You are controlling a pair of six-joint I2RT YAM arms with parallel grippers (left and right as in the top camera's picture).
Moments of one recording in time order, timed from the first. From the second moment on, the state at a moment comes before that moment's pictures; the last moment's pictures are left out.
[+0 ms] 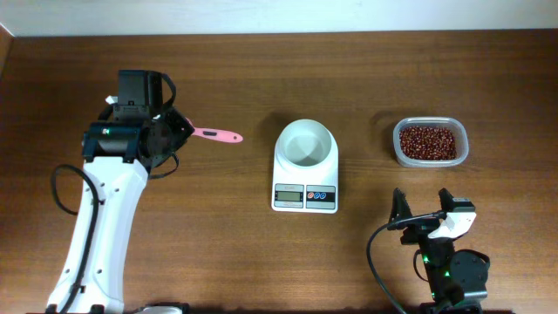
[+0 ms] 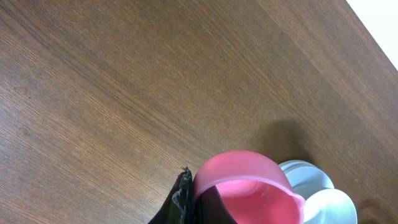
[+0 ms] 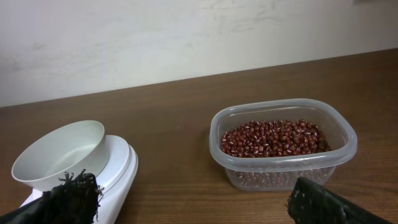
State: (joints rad) left arm -0.02 1.45 1.37 -0.98 -0.05 -0.74; right arm 0.07 0.06 0.01 -0.07 -0.01 0.20
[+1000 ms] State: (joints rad) left arm -0.13 1.50 1.45 -1.01 -0.06 -0.73; right arm 0.07 0.06 0.01 -0.07 -0.01 0.20
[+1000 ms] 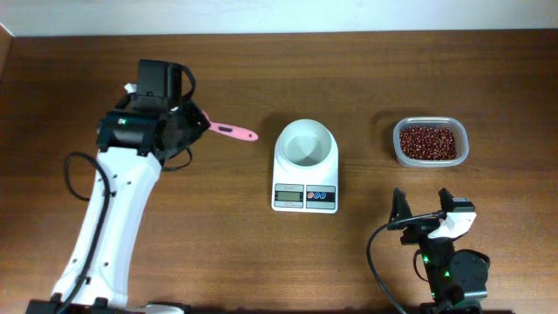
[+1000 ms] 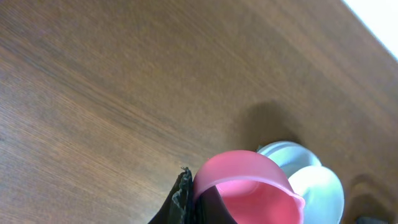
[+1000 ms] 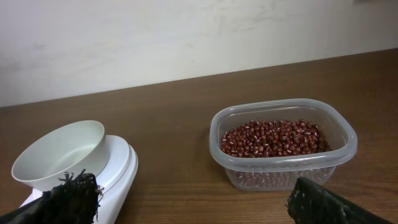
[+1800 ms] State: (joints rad) left arm -0.31 1.53 1.45 -1.01 -0.06 -0.73; right arm 0.07 0.06 0.01 -0.07 -0.01 0.20
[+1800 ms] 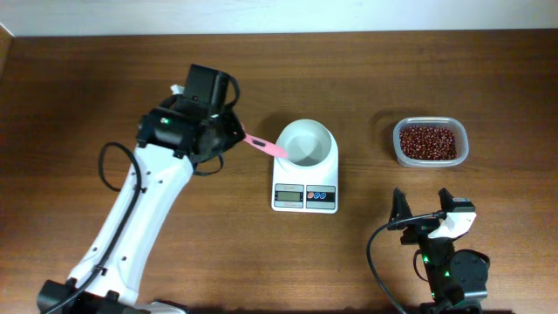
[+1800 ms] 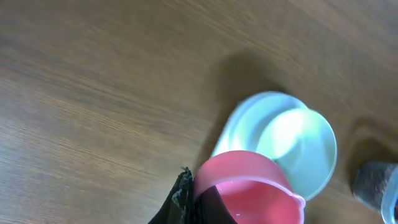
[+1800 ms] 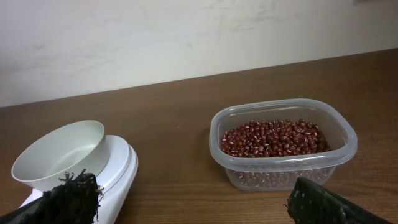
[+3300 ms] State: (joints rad) left arm -0.40 1.53 1.31 -1.01 -0.08 -0.94; right arm 0.07 0.06 0.01 -0.07 -0.01 0.20
